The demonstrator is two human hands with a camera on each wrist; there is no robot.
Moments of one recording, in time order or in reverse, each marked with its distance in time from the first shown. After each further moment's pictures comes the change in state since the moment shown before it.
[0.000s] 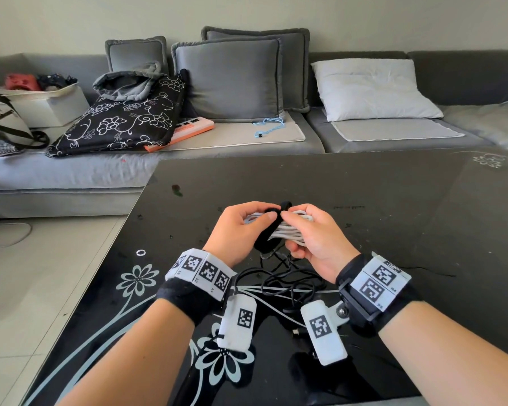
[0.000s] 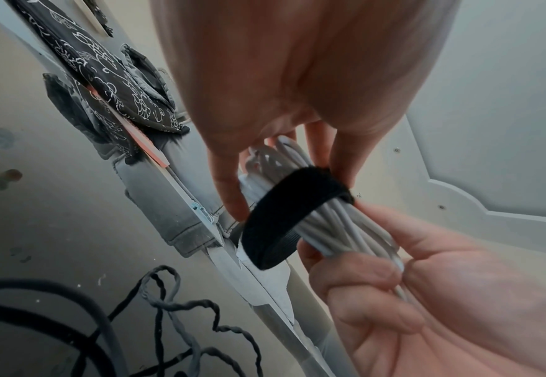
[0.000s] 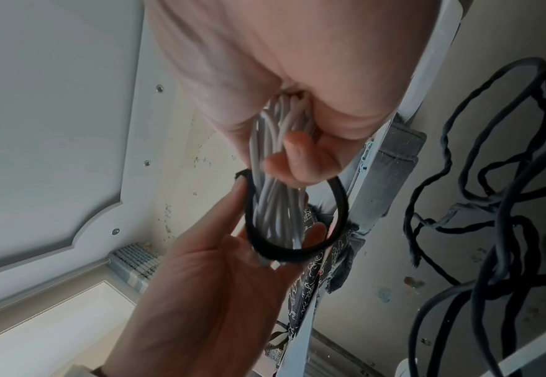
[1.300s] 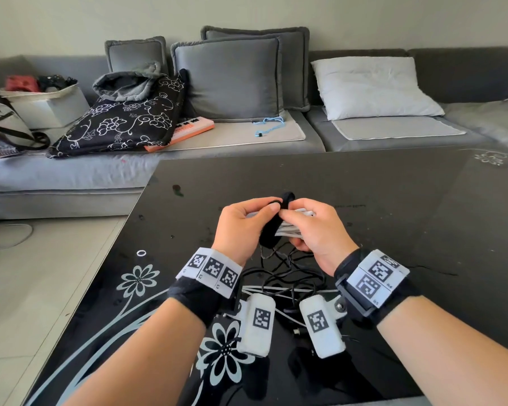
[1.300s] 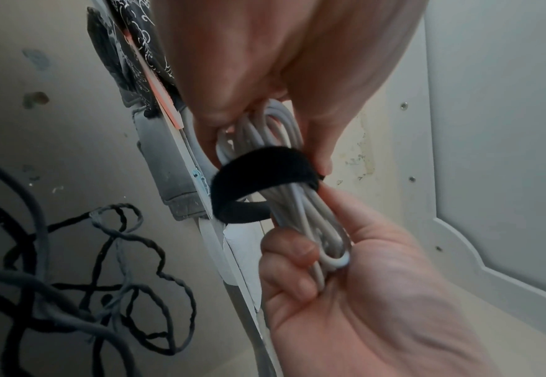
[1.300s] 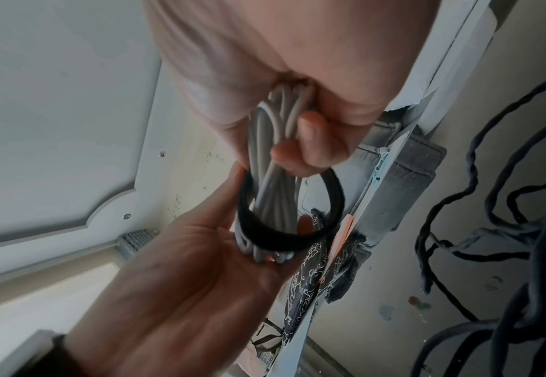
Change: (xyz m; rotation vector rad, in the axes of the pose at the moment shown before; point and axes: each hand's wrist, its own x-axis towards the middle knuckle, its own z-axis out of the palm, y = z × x) left_hand -0.001 0.009 0.019 -0.285 0.183 -0.089; right_hand 0.005 -0.006 0.003 -0.140 0.092 -0.098
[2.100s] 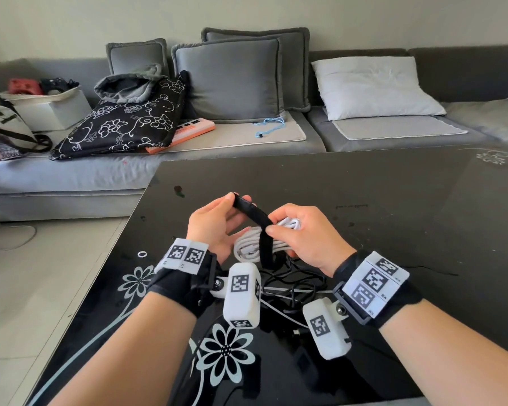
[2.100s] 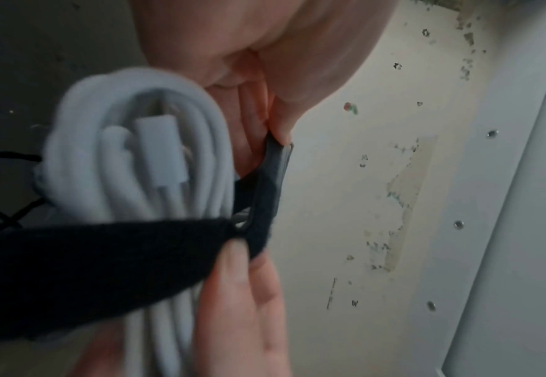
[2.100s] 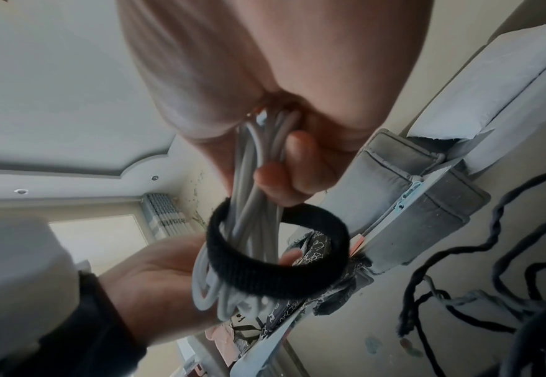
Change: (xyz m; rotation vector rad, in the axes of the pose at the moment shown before) left_hand 0.019 0.005 -0.032 -0.424 0.223 -0.375; right_hand -0.009 -0.003 -0.001 -0.350 -0.210 -0.187
